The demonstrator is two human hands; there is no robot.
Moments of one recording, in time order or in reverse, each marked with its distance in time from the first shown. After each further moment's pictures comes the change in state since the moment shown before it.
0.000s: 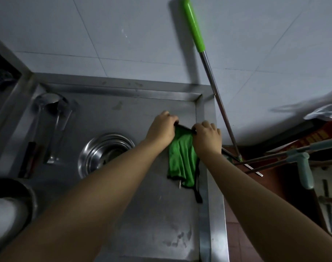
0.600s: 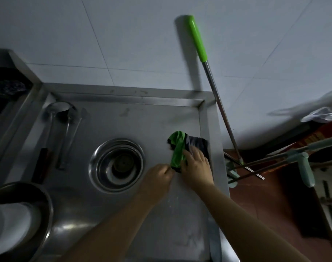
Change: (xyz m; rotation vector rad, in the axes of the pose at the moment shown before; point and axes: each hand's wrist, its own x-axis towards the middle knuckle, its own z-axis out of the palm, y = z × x) left_hand -0.152 -0.051 0.046 0.136 -0.088 0.262; right_hand -0.085 -0.033 0.039 0.139 -0.203 -0.023
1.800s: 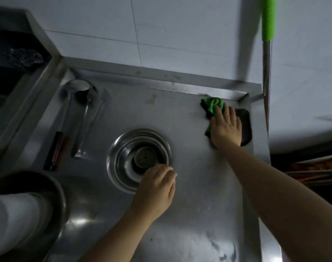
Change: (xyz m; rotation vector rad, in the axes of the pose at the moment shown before) left_hand -0.055 -0.058 -0.004 0.043 0.251 -0.123; right_hand 0.166 -0.001 0.031 -0.117 0.078 0.149
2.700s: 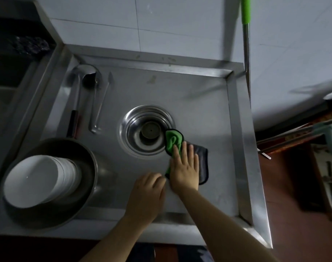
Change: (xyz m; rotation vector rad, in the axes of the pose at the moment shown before) left_hand -0.150 0.003 -0.029 0.007 -0.036 -0.023; right_hand -0.288 -0.091 0.065 0.027 -0.098 -0.047
